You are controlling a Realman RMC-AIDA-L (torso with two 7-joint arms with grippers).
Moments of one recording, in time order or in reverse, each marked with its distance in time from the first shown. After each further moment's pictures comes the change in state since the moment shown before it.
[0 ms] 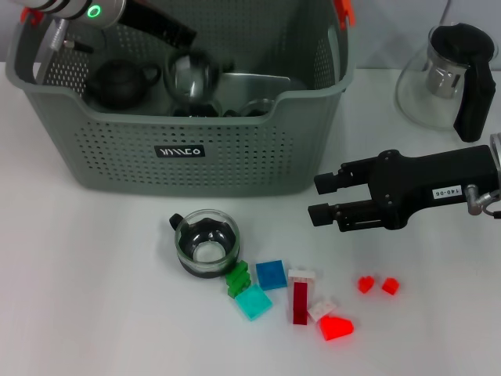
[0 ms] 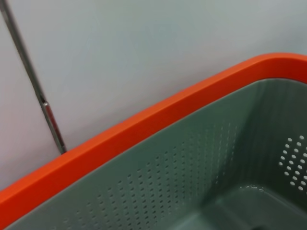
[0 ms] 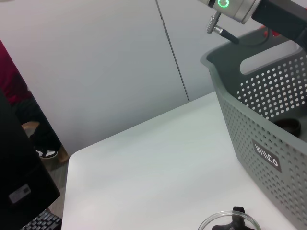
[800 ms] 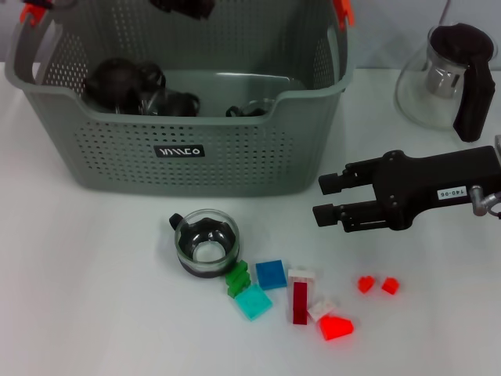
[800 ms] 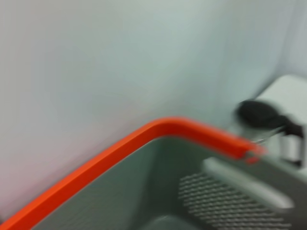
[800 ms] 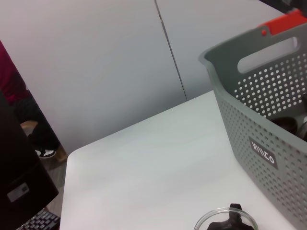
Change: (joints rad) left arm 0.088 -0.005 -0.062 0.510 -0.131 0.527 -0.001; right arm -0.006 -0.006 0.003 0.000 0.000 -0.003 -0.006
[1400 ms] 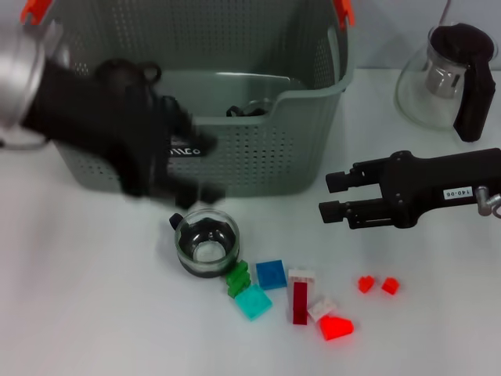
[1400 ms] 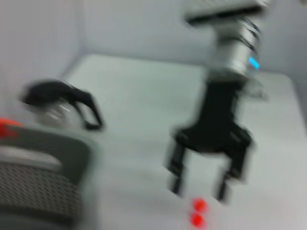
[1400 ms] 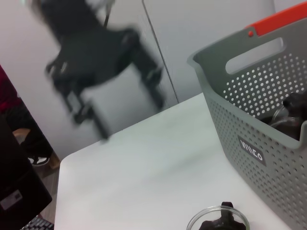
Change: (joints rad) left arm 0.260 -0.087 0.053 0.351 -0.282 0.548 0.259; right arm -0.015 -0.001 0.019 0.008 0.000 0.009 0.005
